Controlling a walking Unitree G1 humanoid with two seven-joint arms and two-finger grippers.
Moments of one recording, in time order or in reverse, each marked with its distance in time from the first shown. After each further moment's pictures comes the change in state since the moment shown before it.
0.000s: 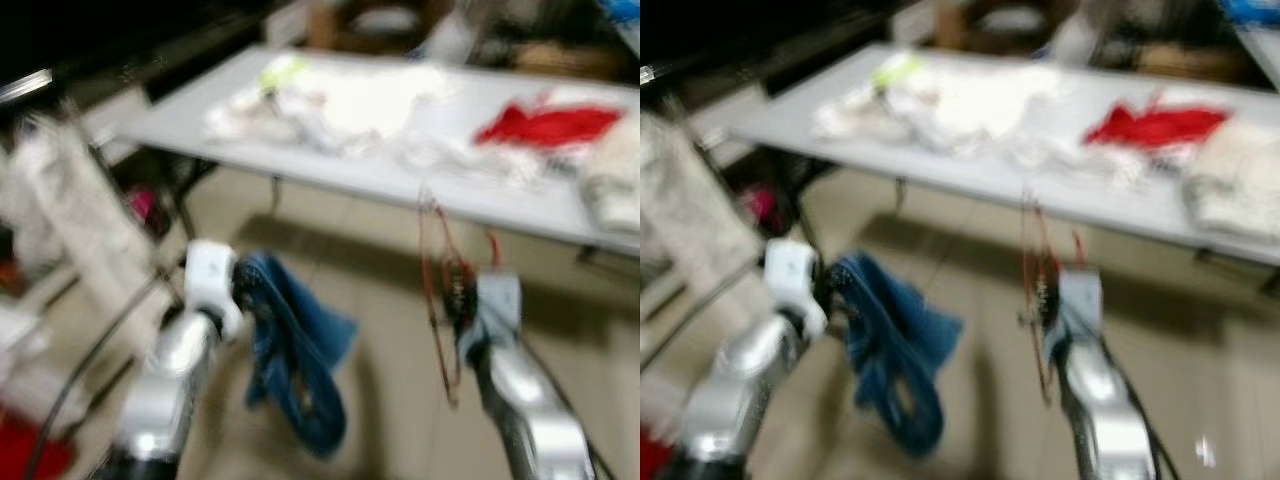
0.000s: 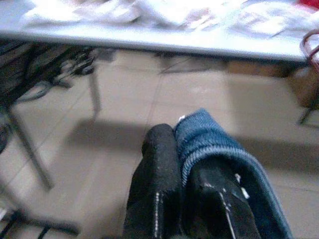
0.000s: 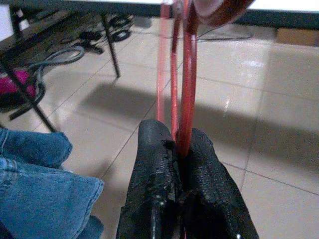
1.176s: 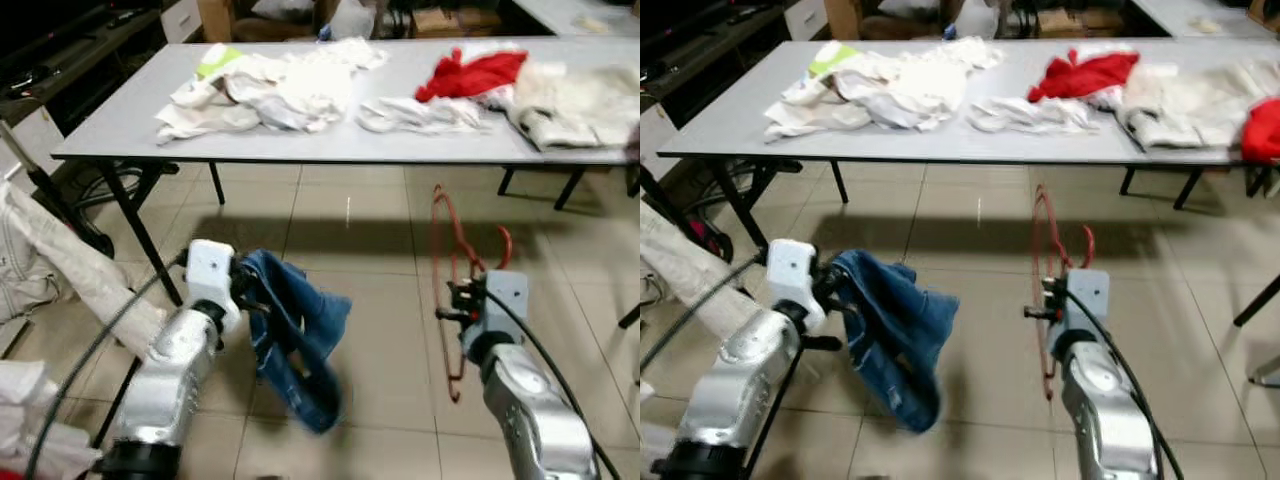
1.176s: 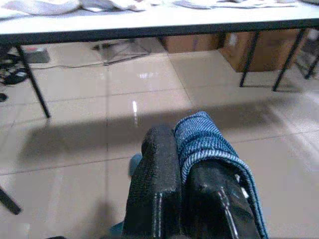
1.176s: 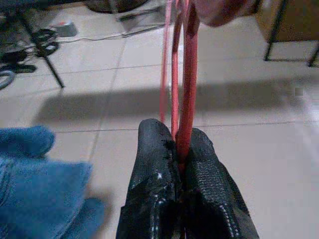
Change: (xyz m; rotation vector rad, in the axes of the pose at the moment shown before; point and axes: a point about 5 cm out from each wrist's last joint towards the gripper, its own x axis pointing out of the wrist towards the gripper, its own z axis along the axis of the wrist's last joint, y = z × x) left arm 0.006 0.000 0.004 0.016 -0.009 -0.006; right arm -0.003 -0.008 0.007 0.042 -0.014 -0.064
